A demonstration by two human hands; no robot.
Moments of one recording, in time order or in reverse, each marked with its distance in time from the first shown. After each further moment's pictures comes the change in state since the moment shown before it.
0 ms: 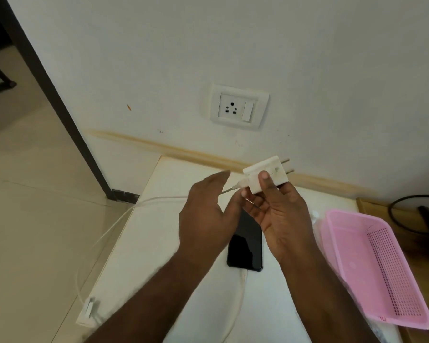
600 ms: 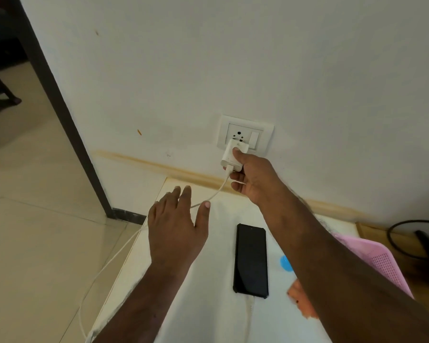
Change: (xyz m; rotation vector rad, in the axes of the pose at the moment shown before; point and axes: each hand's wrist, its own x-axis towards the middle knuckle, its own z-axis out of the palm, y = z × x) left_hand 0.033 -0.046 -0.039 0.481 0.071 -0.023; right_hand 0.116 -0.024 0.084 -0.401 0.032 0.210
